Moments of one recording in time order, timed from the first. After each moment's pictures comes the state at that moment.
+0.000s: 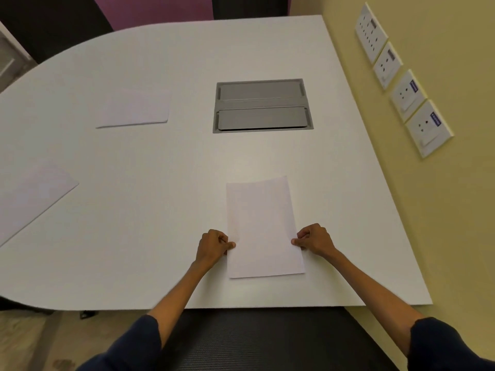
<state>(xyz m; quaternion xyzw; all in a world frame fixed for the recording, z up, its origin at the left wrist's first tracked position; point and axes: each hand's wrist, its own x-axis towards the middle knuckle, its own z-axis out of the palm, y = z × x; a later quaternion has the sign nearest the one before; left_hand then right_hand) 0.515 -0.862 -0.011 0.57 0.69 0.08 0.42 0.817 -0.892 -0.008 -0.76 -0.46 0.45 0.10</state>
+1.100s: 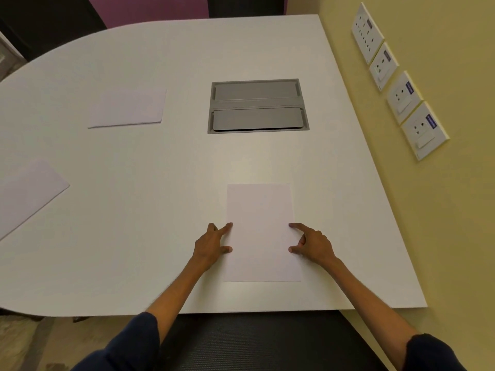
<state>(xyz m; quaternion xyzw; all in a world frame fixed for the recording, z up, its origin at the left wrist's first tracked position) 0.519 -0.849 -0.023 0.72 0.62 -0.06 0.31 0.827 -0.897 -0.024 -0.73 -0.56 0.39 0.07</state>
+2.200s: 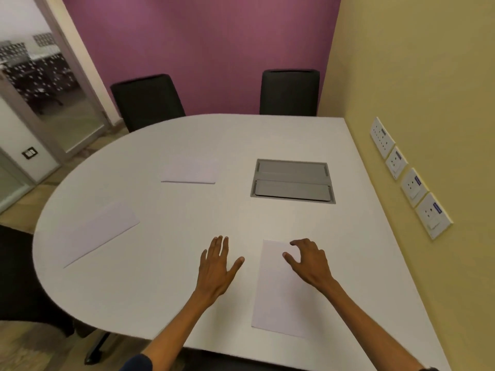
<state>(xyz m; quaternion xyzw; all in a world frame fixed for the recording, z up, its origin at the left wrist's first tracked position) 0.459 -0.876 0.097 0.70 0.68 0.14 0.14 0.735 -0.853 0.103 -0.68 -0.69 0.18 0.16</state>
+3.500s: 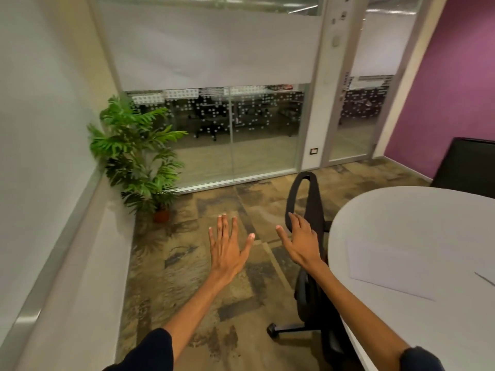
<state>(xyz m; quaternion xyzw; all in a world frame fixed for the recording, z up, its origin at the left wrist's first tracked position) -0.202 -1.208 0.193 0.25 0.95 0.19 -0.08 -0.112 -1.015 0.217 -0.20 -0.93 0.23 0.19</state>
